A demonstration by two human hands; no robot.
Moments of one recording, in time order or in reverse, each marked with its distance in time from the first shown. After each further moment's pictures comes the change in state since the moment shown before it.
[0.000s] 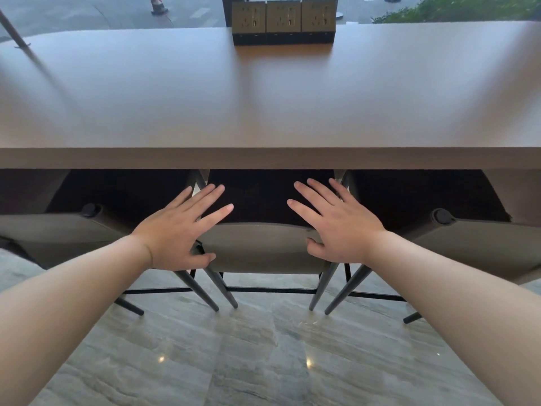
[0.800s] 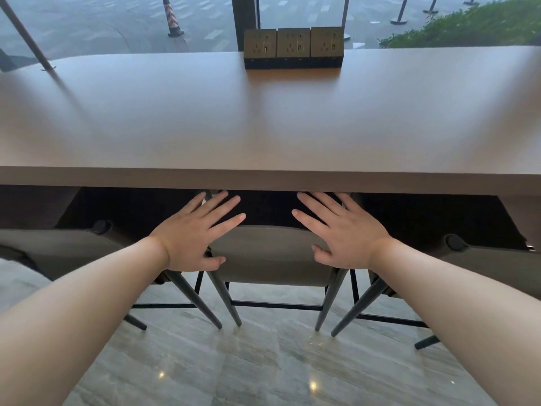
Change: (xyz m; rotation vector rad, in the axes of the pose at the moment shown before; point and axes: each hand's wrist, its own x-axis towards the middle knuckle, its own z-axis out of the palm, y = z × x) left_hand 0.025 -0.017 0.005 0.099 0.078 0.037; right_hand 0.023 0.025 0.013 -0.034 0.121 -0.080
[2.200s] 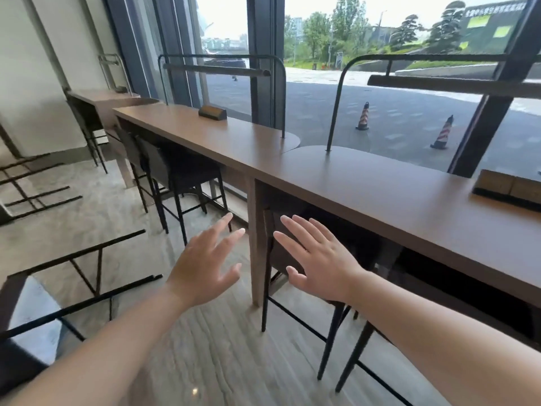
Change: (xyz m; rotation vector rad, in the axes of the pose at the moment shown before) left_hand -0.471 0.070 -0.230 -0.198 0.271 -1.088; right_hand 0.139 -0.396 -0.294 0.231 0.349 -0.558
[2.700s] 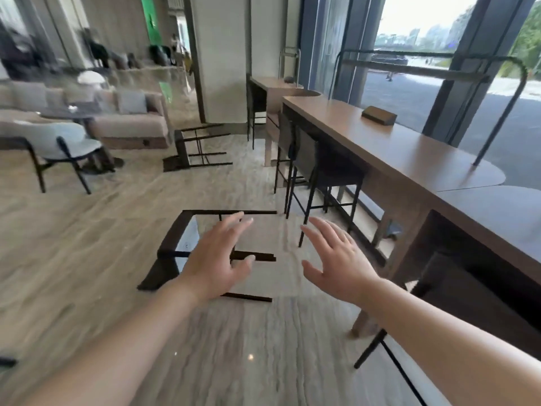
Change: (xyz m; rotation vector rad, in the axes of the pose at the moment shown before) left_hand -0.175 -0.223 -0.100 -0.041 0.280 -0.509; right_hand 0.248 -0.212 0.062 0.382 0.024 -0.295
